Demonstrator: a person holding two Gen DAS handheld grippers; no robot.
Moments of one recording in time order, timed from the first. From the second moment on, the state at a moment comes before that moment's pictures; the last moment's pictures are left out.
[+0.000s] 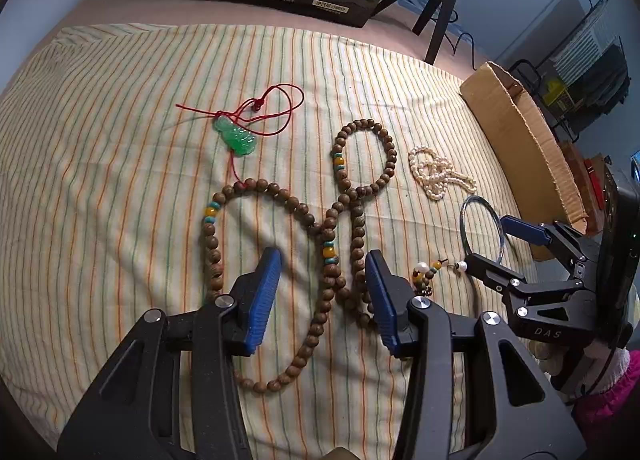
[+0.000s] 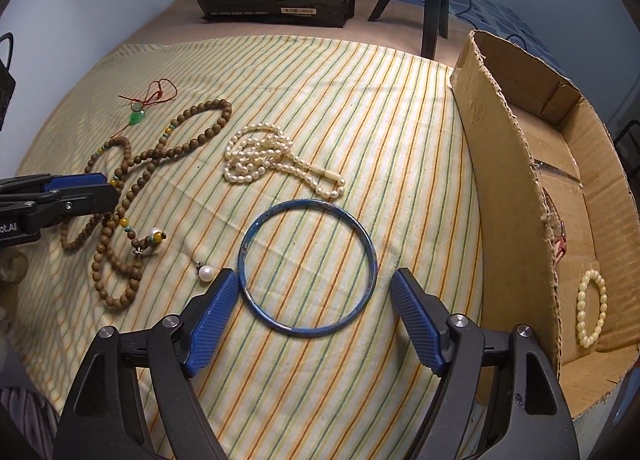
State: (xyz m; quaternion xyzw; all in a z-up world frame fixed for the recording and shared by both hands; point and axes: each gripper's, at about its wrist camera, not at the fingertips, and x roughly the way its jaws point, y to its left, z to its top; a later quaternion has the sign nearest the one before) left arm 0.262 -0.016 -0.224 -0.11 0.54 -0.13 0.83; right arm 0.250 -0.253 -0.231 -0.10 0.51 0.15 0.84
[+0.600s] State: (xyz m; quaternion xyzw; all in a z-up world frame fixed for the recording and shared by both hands) left arm 0.261 -0.047 -0.231 0.00 0.52 -0.09 0.85; right arm 0.279 -0.251 -0.240 -0.09 0.52 0.16 0.84
